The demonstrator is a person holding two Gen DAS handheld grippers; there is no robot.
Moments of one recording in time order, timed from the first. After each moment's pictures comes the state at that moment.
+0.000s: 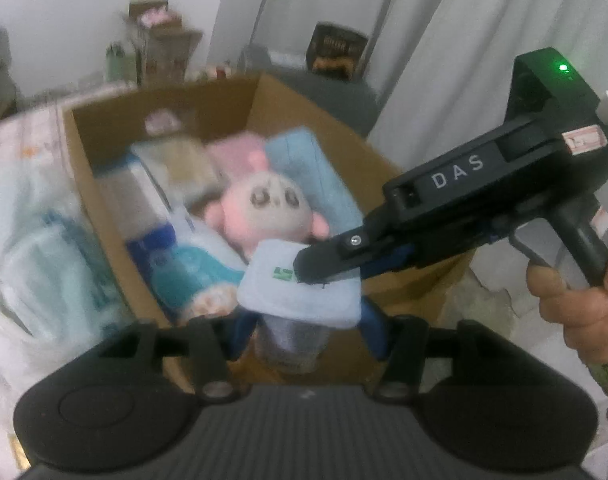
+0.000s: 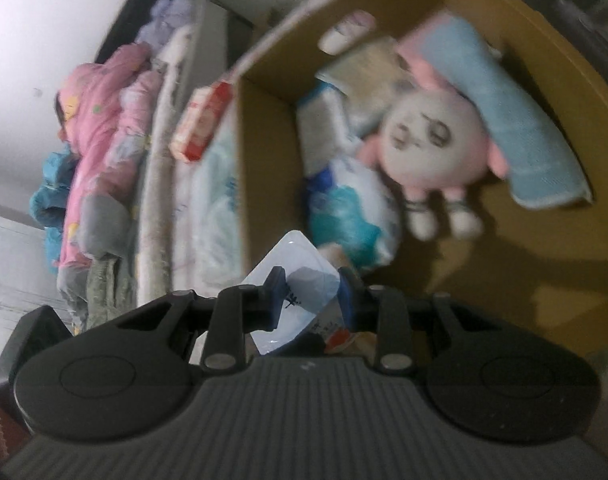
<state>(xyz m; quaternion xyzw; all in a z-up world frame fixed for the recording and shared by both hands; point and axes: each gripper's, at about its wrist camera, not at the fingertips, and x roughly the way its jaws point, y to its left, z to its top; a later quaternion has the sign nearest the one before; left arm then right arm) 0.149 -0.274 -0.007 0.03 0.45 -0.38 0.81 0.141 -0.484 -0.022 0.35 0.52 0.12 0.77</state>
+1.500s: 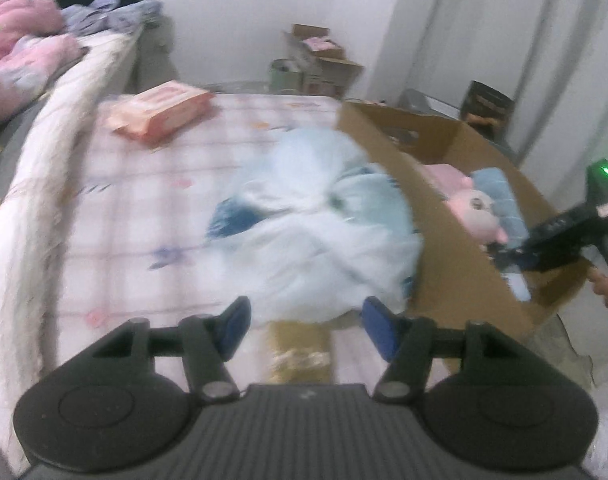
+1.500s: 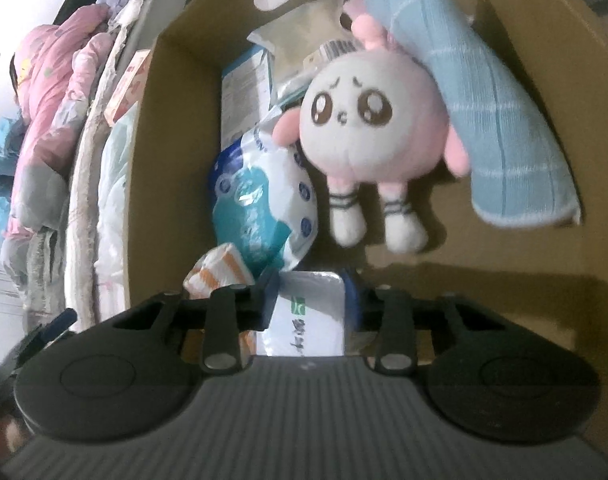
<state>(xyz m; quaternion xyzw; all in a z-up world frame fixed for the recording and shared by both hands) 0.108 -0.055 0.010 -0.02 0.42 -0.18 0.89 0.169 -0.475 -0.078 0.29 0.57 0.09 0.76</state>
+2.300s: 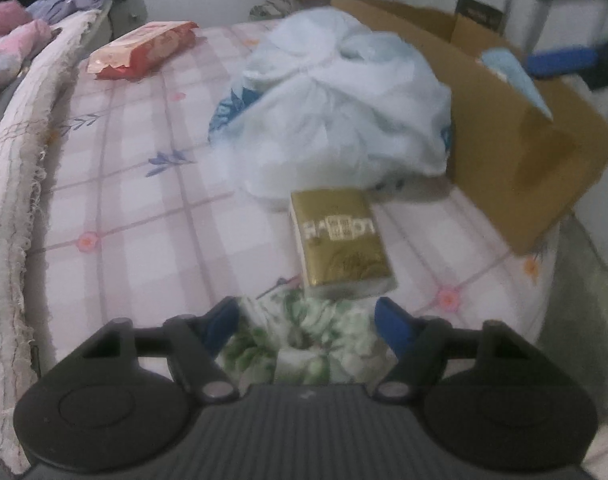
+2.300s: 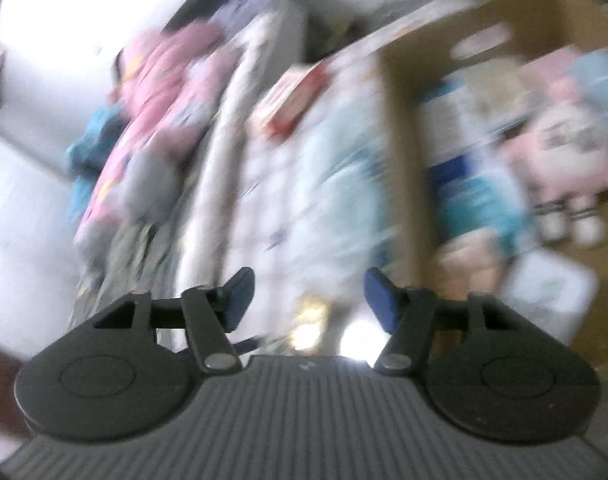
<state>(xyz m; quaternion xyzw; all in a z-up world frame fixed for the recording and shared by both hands) 0.080 -0.053 -0.073 0.09 0.47 -0.20 0.85 0.136 -0.327 0.017 0.28 0.48 0.24 0.80</state>
